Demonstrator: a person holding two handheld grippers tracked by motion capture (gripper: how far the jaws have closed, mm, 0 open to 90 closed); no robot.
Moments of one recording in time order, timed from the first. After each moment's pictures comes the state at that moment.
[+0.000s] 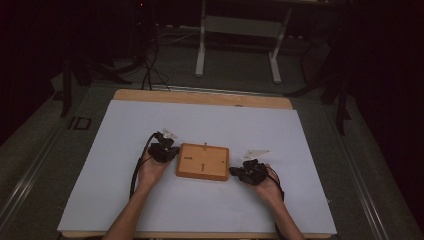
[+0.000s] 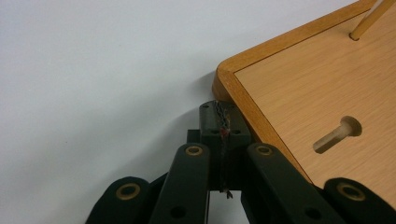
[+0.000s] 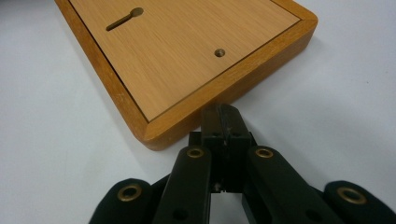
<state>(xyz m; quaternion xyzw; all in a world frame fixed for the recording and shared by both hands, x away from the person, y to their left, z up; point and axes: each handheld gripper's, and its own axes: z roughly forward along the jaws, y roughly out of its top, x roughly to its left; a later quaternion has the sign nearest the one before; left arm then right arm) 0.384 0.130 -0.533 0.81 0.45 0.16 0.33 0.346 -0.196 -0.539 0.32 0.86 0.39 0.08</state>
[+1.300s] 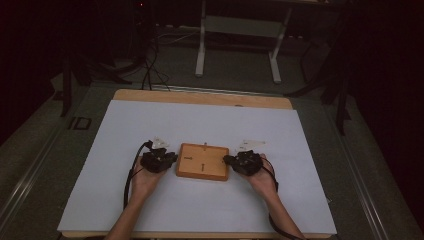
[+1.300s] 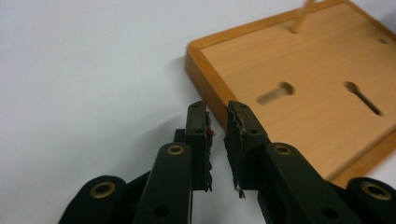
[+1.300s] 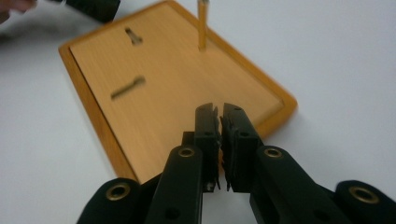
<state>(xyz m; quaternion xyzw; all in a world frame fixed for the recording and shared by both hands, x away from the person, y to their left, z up) 0.338 0.144 -0.527 0.79 0.45 0.16 0.39 0.362 -0.169 -0.511 0.30 0.85 0.41 0.12</state>
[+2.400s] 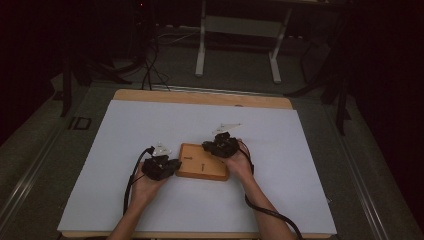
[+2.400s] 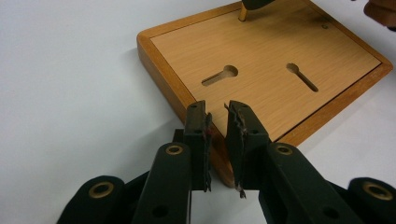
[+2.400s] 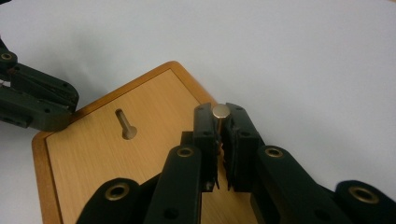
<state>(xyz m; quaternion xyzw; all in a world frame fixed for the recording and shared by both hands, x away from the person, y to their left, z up) 0.322 0.136 -0.525 0.80 0.43 0.13 0.40 0.416 -0.108 -0.514 0.30 0.85 0.42 0.08</state>
